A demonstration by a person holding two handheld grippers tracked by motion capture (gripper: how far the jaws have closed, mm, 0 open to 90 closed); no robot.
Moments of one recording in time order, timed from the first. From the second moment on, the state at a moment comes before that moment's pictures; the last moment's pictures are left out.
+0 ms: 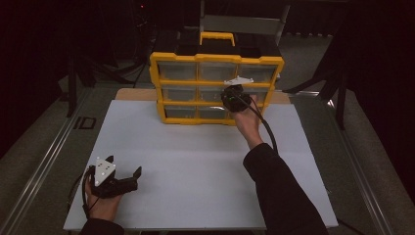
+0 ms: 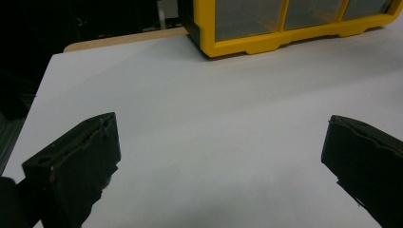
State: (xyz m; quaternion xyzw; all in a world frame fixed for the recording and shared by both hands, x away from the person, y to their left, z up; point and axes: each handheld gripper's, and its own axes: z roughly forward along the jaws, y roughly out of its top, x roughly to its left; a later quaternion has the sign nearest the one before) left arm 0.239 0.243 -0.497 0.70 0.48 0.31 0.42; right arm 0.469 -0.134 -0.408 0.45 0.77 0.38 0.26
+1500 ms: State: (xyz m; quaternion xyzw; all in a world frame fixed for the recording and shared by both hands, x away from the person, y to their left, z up) left arm 0.238 0.243 -0.496 0.70 0.49 0.31 0.42; right arm 0.372 -0.218 -0.416 0.41 0.77 0.44 0.22
